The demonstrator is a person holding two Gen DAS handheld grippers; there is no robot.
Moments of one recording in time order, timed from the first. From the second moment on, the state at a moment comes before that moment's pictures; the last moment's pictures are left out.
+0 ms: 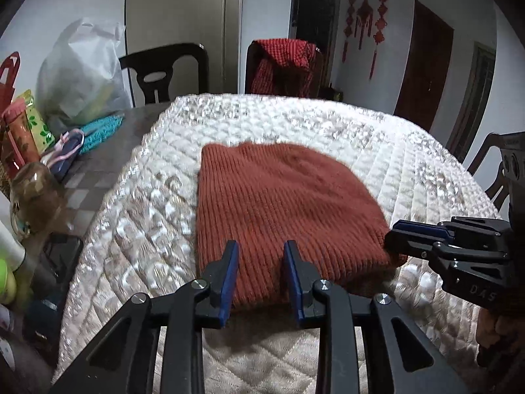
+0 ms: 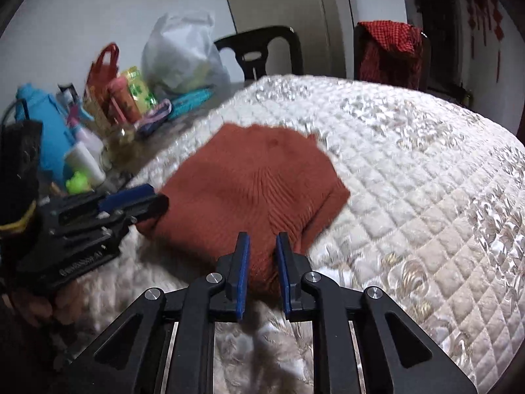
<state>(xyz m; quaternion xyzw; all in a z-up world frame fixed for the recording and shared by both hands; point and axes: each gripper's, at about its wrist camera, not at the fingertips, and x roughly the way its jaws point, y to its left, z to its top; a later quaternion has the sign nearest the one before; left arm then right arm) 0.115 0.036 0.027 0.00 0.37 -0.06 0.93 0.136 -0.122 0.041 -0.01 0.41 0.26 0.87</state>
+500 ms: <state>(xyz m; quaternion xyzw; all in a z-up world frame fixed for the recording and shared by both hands) 0.110 0.027 0.017 0.02 0.37 -0.05 0.93 0.138 -0.124 0.027 -0.02 0.43 0.25 0.87</state>
